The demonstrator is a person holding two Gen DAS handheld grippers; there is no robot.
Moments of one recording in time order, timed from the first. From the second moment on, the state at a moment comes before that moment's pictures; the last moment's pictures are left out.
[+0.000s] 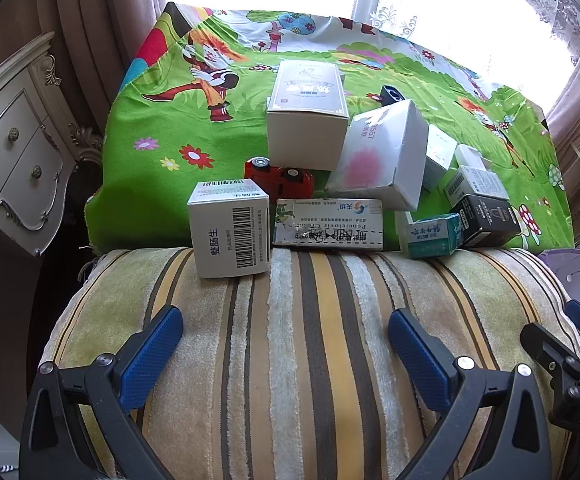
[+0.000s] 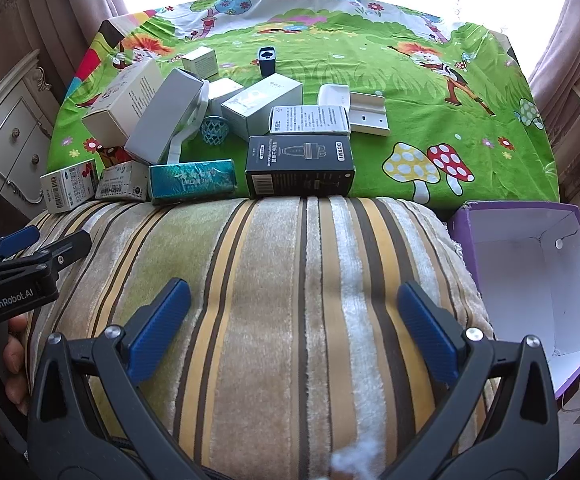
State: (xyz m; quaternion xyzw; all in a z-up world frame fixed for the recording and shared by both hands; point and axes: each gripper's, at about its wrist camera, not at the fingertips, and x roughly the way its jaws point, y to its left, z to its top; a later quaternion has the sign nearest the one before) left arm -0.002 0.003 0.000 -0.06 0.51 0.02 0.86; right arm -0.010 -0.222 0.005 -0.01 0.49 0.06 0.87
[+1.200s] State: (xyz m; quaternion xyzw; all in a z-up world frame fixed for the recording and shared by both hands) left arm 0.004 0.024 0.029 -0.10 0.46 0.00 0.88; right arm 0.003 -0.234 0.022 -0.01 0.48 0.12 0.87
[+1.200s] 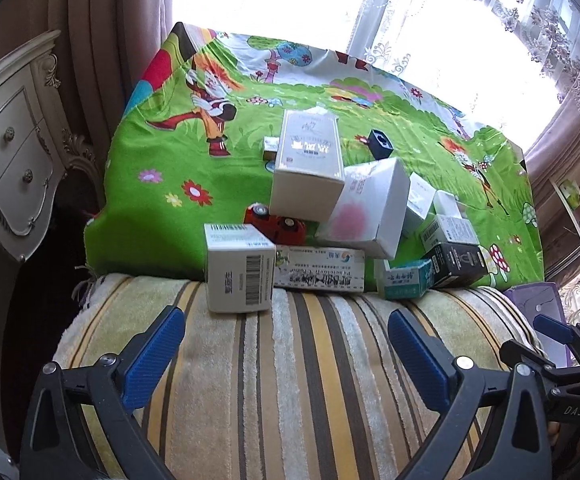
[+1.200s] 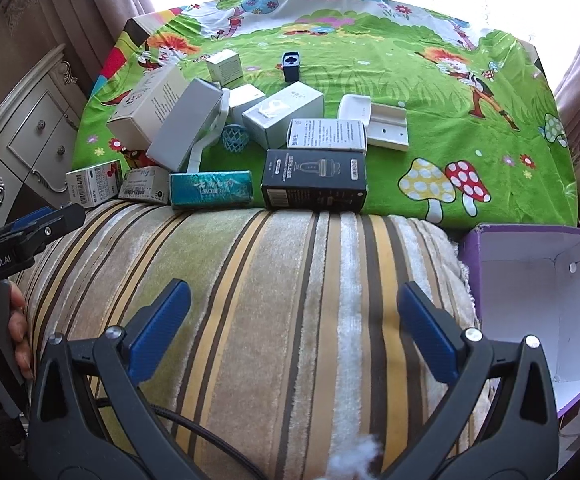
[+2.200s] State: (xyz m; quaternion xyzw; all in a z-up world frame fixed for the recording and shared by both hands) left arm 0.110 0.022 0.015 -0.06 0.47 0.00 0.88; right arm 0.096 -0.225 0.003 0.00 0.52 0.11 0.85
